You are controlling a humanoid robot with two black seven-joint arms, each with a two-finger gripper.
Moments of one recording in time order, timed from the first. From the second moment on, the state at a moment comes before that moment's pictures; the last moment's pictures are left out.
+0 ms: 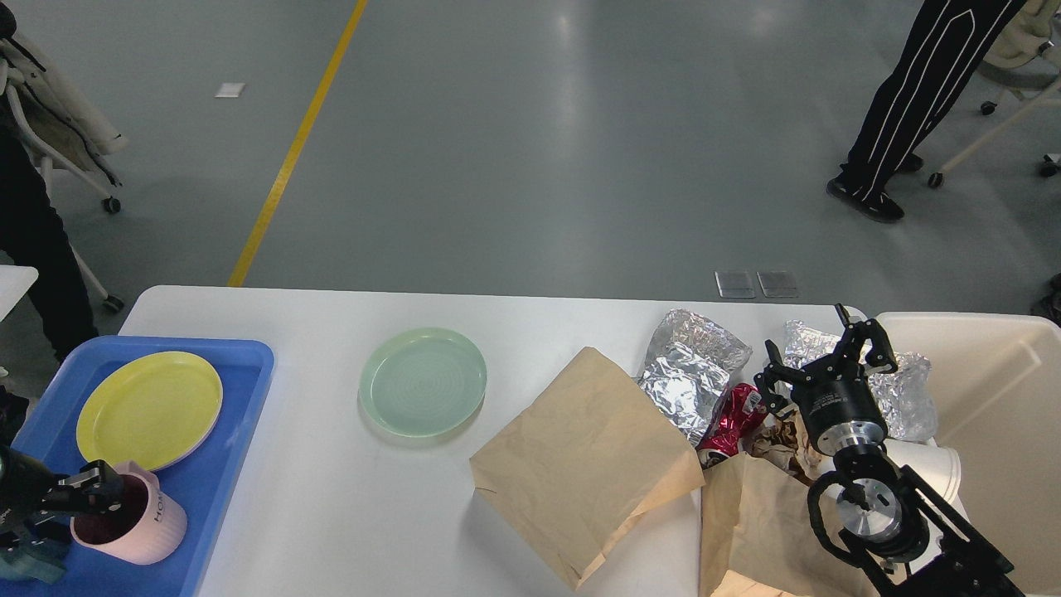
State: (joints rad) left arm -1.20 0.85 0.96 -0.92 0.42 -0.53 -0.14; right arm 0.19 -0.18 1.21 0.98 -0.27 0.10 0.33
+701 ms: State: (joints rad) left arm -1.76 0.81 1.40 -1.14 0.34 -0.75 -0.15; right arm 0.19 -0.18 1.21 0.98 -0.27 0.10 0.33
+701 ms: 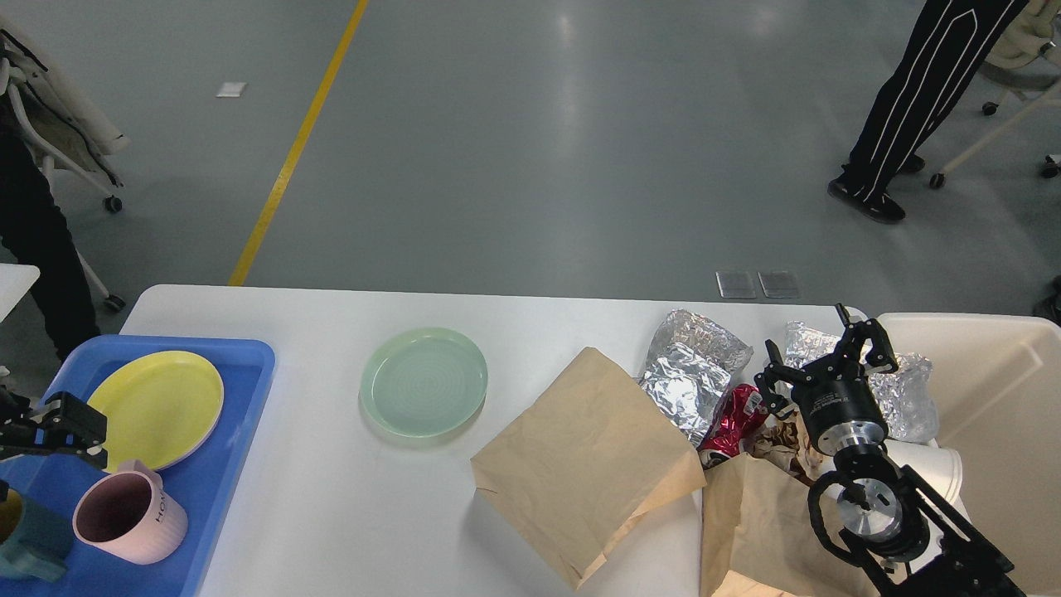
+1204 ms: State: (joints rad) left arm -2.51 0.35 1.67 -1.54 -0.09 -0.80 -0.12; right arm 0.19 -0.18 1.21 0.98 -0.27 0.10 0.33
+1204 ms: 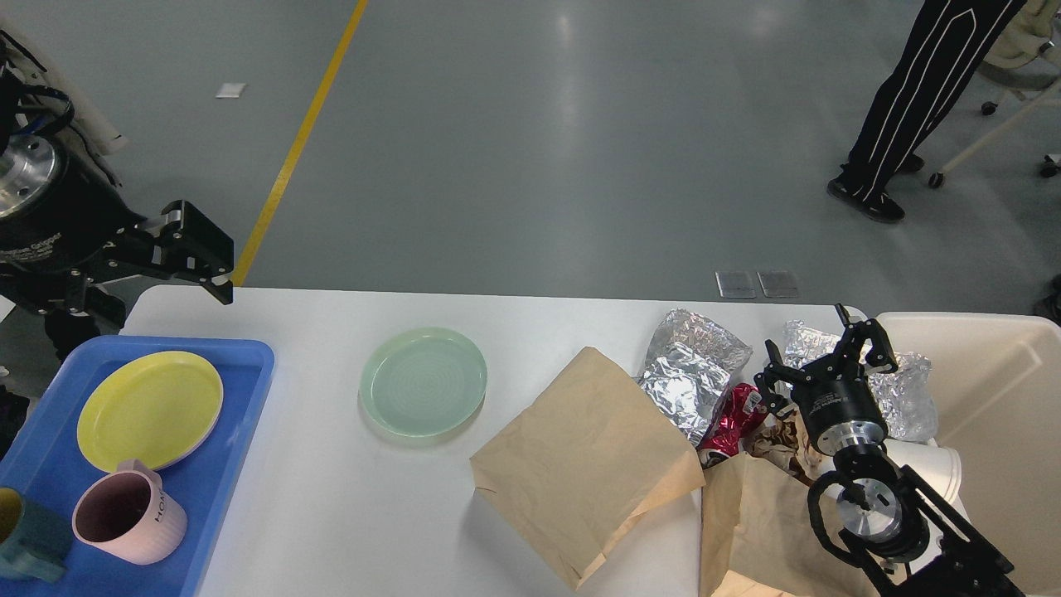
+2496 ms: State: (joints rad) left arm -2.70 0.16 1.47 -1.66 -0.30 -0.89 0.10; right arm 0.19 -0.18 1.21 0.98 -0.27 0.10 0.33
